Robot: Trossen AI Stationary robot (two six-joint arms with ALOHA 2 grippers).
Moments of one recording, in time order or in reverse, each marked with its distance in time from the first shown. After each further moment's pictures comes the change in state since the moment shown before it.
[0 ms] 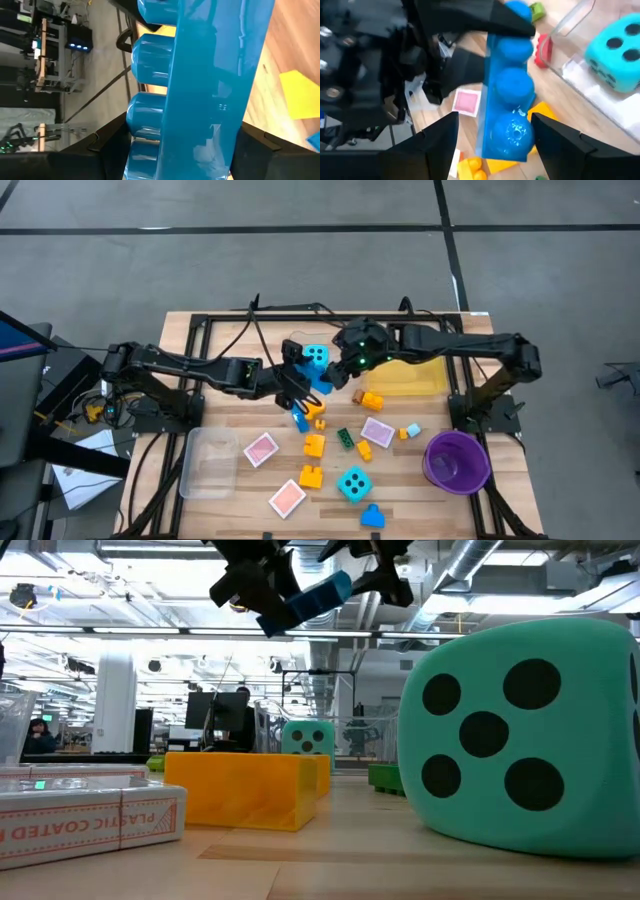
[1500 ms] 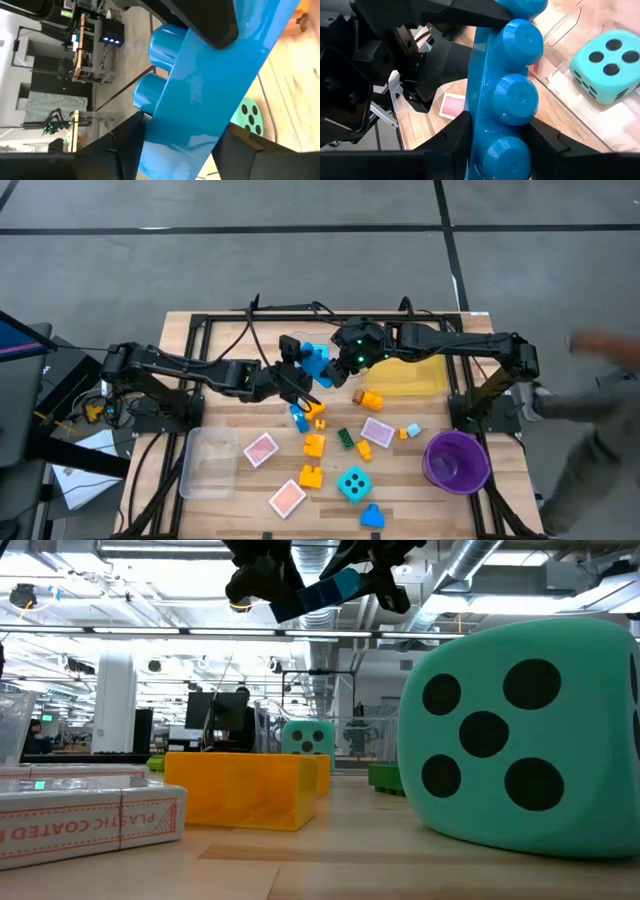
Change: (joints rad) left arm -0.004 0.000 -0.002 0.126 -0.168 0.055; right arm 0.003 0.017 -0.001 0.009 0.022 -0.069
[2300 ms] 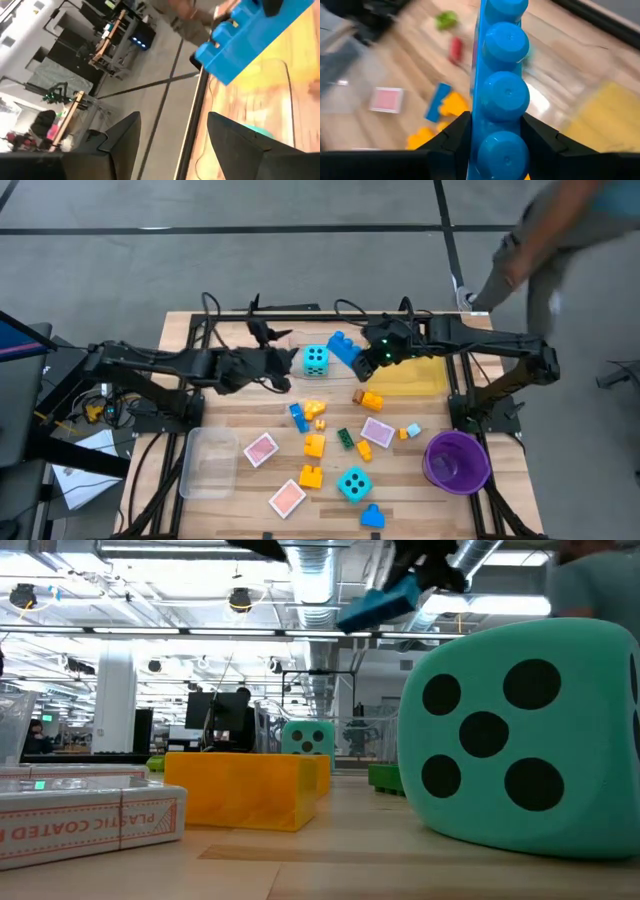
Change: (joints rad) left arm -0.021 -0.206 0.003 0.006 -0.070 -0.222; right arm -0.021 -0.174 0.000 -0.373 0.302 -0.036
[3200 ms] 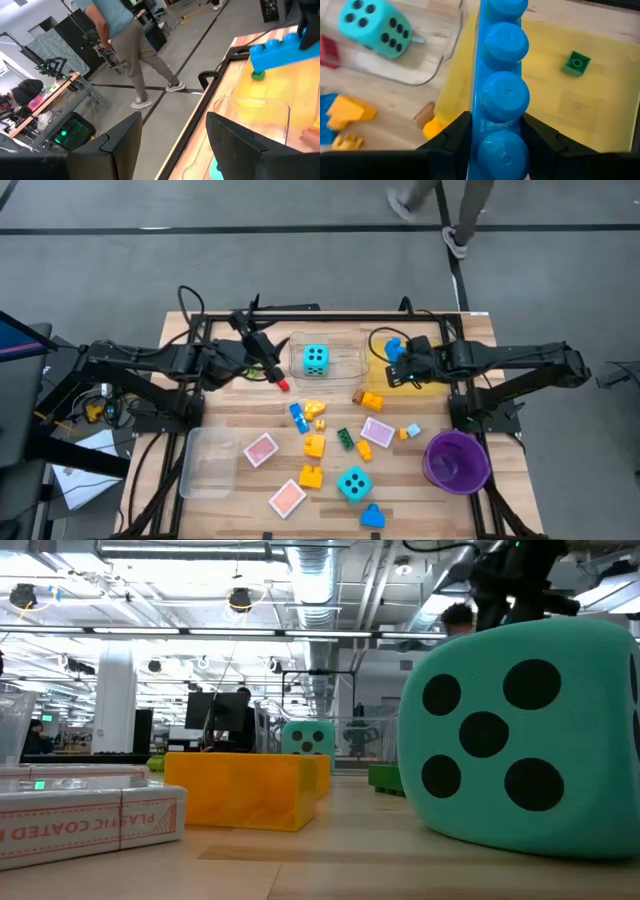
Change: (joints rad) left arm 0.000 -0.083 -0.001 0.000 -0.042 -0.233; right arm 0.119 -0.257 -0.421 -0.173 0.323 0.537
